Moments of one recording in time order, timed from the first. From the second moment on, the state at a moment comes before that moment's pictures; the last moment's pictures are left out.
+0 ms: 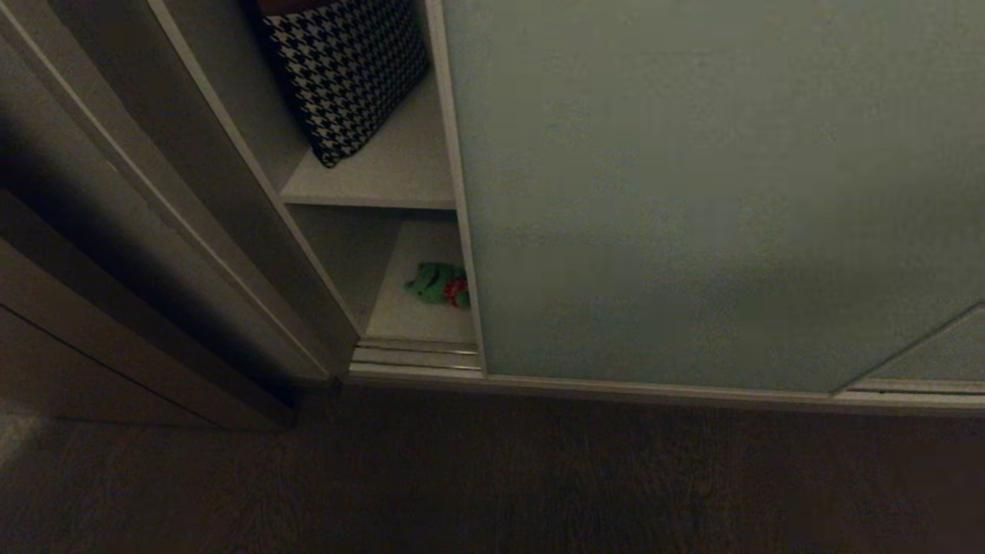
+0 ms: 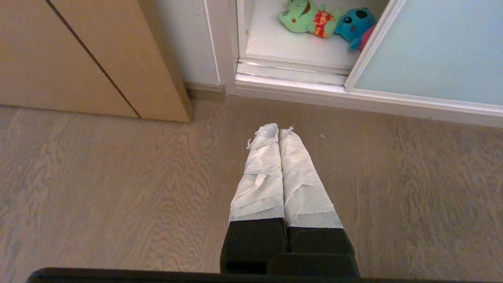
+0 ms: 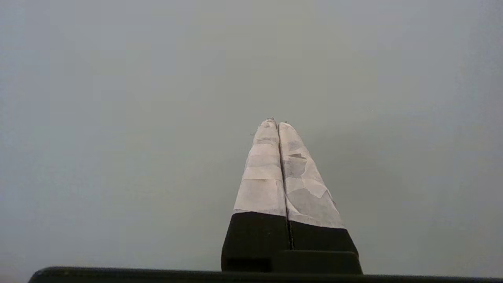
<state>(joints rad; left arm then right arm) 0.00 0.00 -0.02 0.03 0.00 -0.03 -0.98 1.31 -0.82 -1.12 0.69 0.75</state>
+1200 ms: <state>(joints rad) 0.00 0.00 -0.02 0.04 0.00 -0.03 -1.17 2.09 -1.92 -0.44 0.77 1.32</state>
